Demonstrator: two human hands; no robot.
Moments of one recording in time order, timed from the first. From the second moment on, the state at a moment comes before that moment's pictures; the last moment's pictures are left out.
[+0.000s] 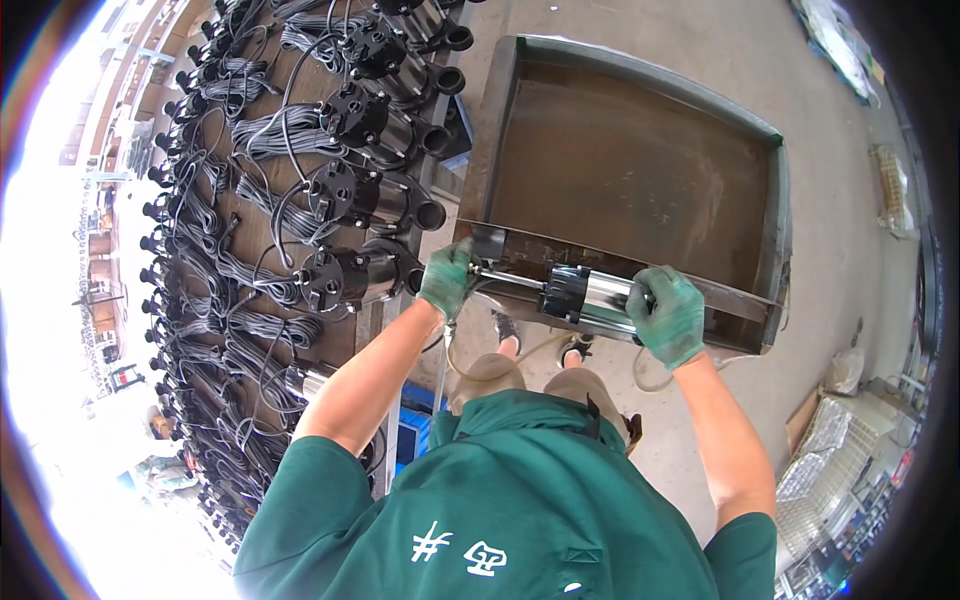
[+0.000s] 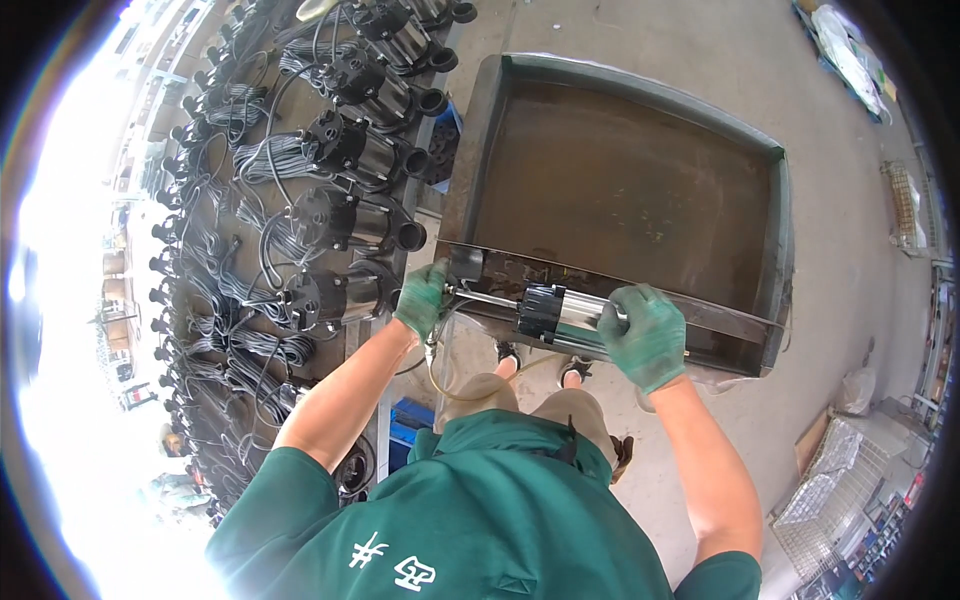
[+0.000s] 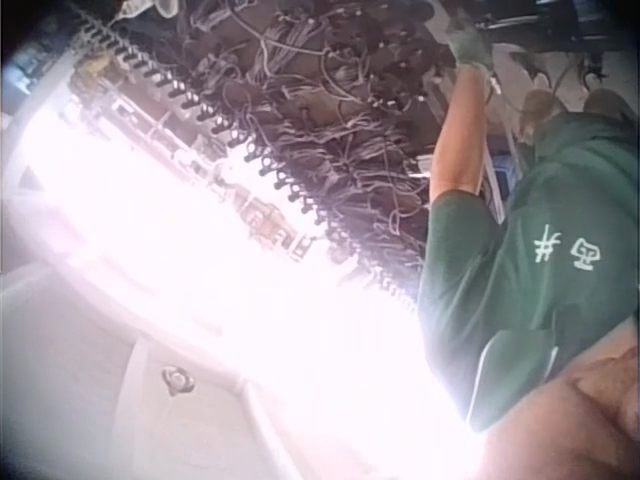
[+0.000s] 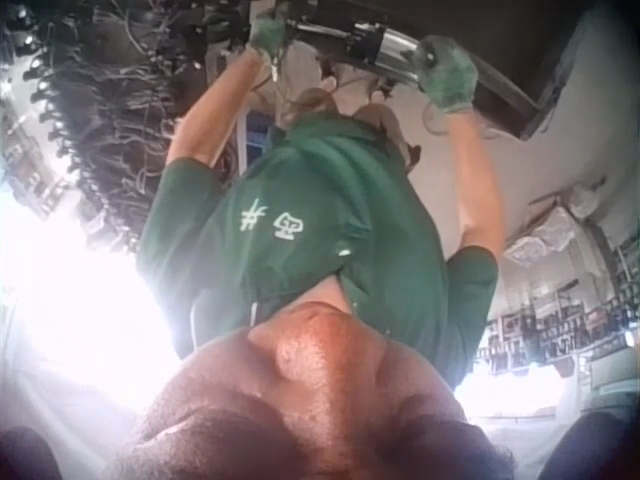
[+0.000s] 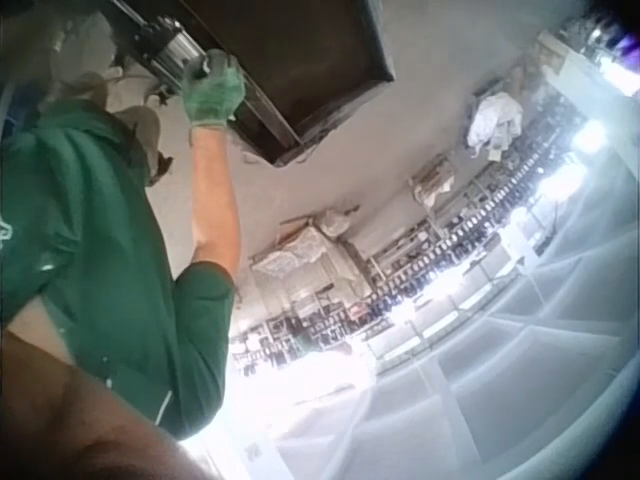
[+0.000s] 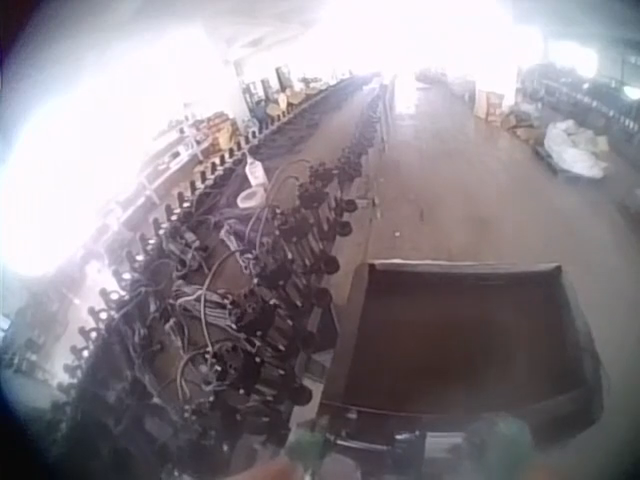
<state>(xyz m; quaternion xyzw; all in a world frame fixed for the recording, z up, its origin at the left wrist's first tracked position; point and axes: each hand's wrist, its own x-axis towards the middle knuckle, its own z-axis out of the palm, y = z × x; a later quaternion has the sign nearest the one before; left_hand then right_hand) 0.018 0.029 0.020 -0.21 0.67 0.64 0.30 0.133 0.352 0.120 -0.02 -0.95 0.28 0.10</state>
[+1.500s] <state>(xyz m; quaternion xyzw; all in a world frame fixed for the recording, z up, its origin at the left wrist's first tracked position) 0.152 -0.040 -0.041 -0.14 0.94 0.30 0.05 0.430 0.676 -0.085 -0.33 -0.93 0.14 0.11</state>
